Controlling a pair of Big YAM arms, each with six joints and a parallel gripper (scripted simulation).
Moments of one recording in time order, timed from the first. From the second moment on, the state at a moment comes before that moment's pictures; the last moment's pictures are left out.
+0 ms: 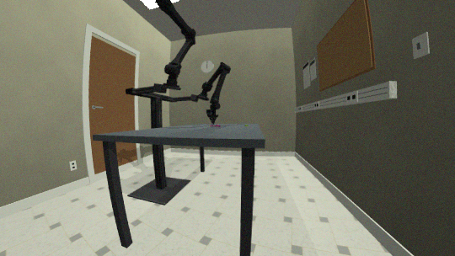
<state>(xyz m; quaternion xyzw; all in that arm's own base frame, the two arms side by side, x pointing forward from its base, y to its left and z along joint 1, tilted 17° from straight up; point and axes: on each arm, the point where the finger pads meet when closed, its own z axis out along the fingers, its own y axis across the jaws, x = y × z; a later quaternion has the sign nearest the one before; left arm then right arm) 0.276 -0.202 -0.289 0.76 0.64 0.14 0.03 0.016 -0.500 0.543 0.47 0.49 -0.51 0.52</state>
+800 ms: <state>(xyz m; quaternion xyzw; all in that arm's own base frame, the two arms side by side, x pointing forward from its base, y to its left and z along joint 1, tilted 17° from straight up) 0.276 -0.202 -0.289 0.76 0.64 0.14 0.03 0.016 -0.500 0.543 0.47 0.49 -0.51 0.52</state>
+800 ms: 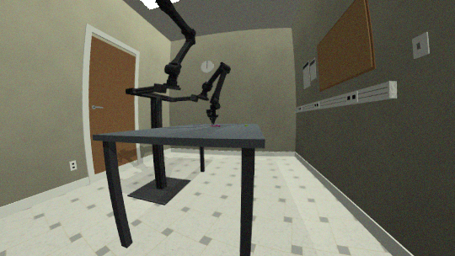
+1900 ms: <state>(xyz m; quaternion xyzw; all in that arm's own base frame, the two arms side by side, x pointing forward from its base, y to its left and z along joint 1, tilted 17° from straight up) 0.278 -0.203 -0.290 0.75 0.64 0.14 0.03 0.016 -0.500 0.543 0.47 0.49 -0.51 0.52</state>
